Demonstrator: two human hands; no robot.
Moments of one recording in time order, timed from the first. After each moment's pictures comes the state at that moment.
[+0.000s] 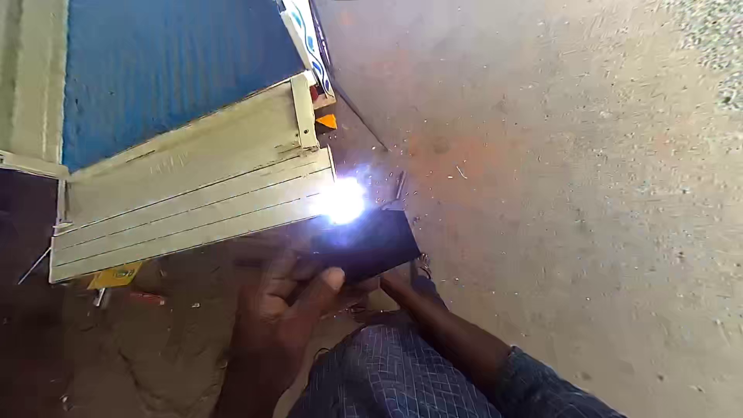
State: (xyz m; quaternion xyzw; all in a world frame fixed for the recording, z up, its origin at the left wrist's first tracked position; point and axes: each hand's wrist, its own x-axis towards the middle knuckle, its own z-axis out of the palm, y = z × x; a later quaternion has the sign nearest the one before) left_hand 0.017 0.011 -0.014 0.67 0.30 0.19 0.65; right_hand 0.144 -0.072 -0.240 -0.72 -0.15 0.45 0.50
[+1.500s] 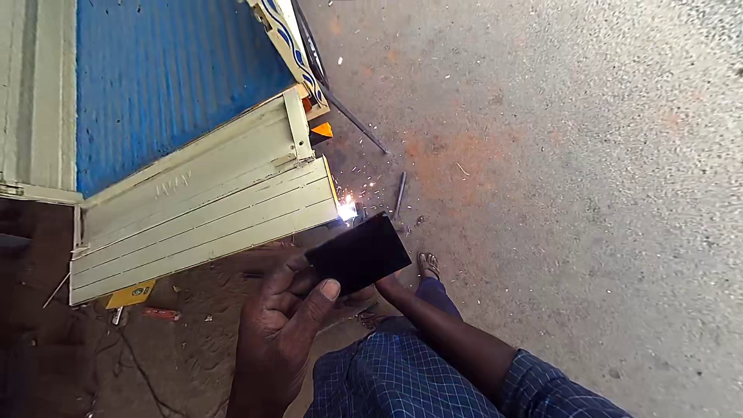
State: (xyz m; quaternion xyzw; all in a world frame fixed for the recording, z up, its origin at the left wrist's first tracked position) left_hand 0.030 0.008 -0.022 0.64 0.27 0.20 0.69; right_hand 0.114 -0.048 -0.364 -0.69 -0.13 0.39 0.60
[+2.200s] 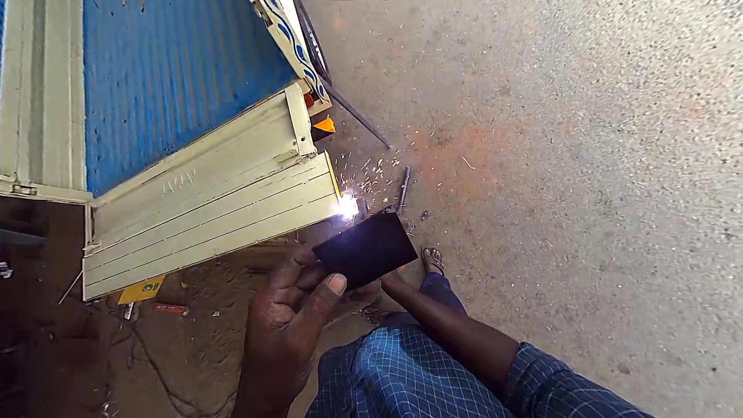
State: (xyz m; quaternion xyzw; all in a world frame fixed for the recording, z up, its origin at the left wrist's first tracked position) left_hand 0.032 0.002 -0.023 0.64 0.27 0.19 0.69; right_hand 0.155 -0.054 -0.242 -0.71 -0.04 0.55 0.43
